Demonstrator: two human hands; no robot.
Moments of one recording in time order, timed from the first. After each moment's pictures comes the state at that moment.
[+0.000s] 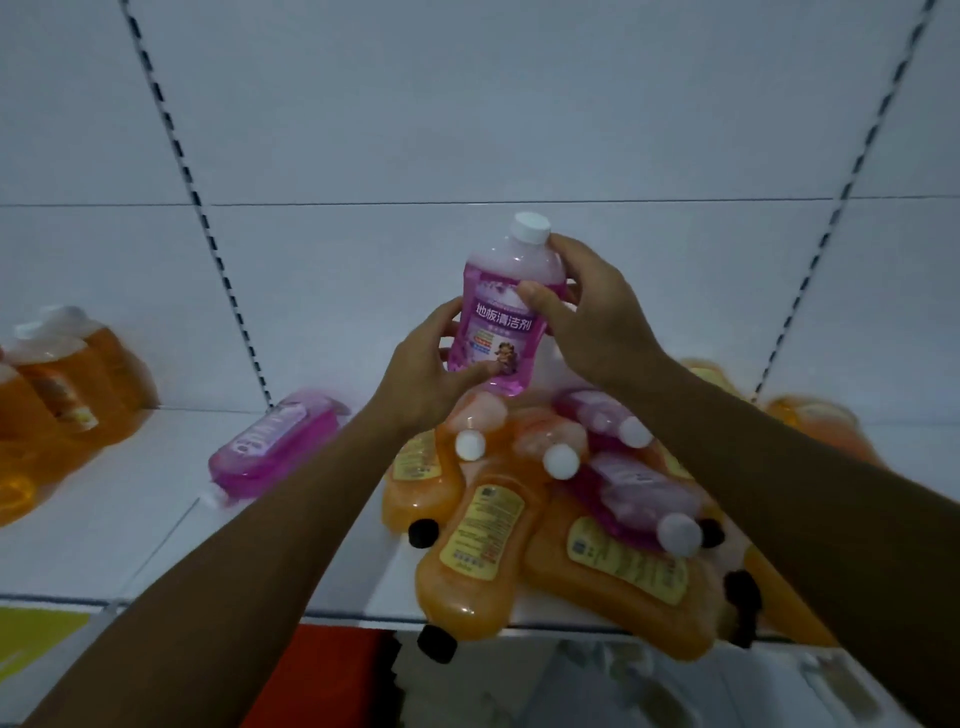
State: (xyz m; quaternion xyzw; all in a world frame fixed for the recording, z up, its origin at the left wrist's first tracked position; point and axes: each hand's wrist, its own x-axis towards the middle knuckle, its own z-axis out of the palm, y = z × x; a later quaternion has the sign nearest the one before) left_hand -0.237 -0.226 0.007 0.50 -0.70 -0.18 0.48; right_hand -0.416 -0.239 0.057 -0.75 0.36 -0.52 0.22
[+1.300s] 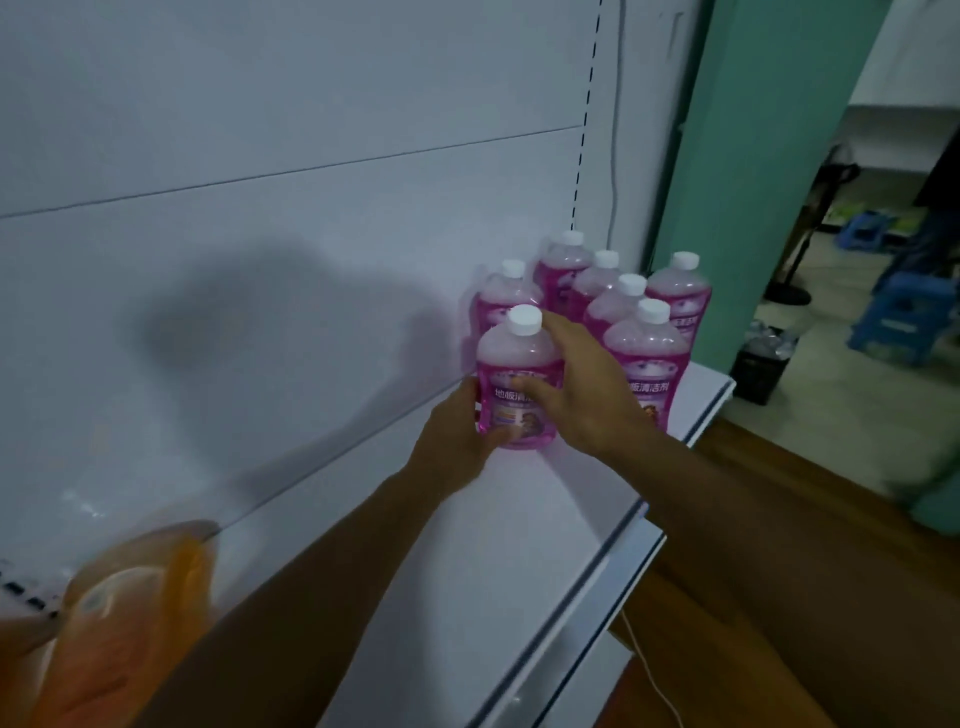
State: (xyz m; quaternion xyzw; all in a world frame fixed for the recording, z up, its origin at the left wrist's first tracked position) left_hand -0.937 -0.361 -0.095 0.26 -0.84 -0.41 0.25; right_hand -1.048 -0.244 -0.028 -0.53 0.73 -0.44 0.01
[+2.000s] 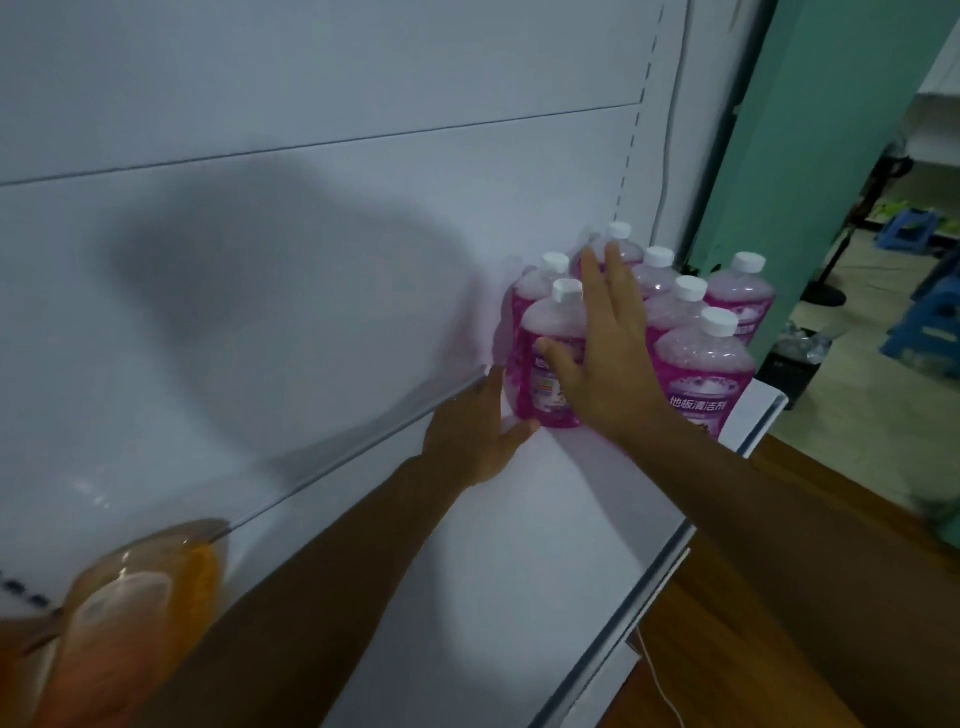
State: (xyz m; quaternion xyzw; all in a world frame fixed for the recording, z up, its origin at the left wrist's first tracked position) left_hand -0.957 -0.399 -0.109 0.31 -0.91 -0.22 0.15; right_hand -1.072 -0.296 -0.034 -0.52 0.76 -0.36 -0.15
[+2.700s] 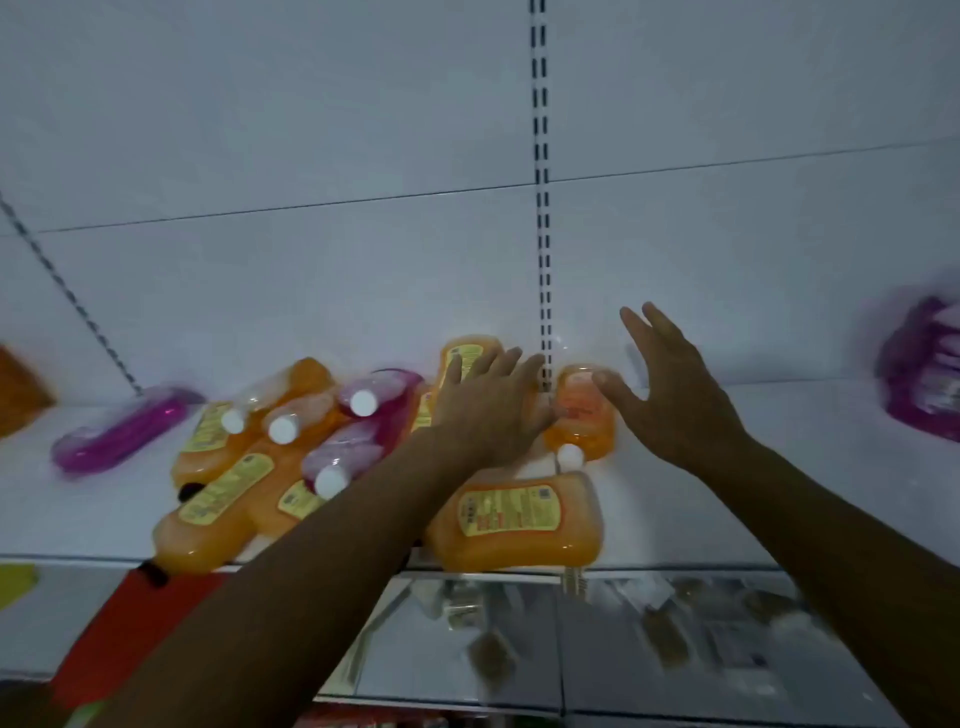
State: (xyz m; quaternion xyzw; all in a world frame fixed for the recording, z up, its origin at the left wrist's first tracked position) left_hand -0.594 -0.214 -0.017 0.60 -0.79 0.08 0.09; right_hand -0.795 -0.213 -0.016 -0.75 0.57 -0.34 0.06
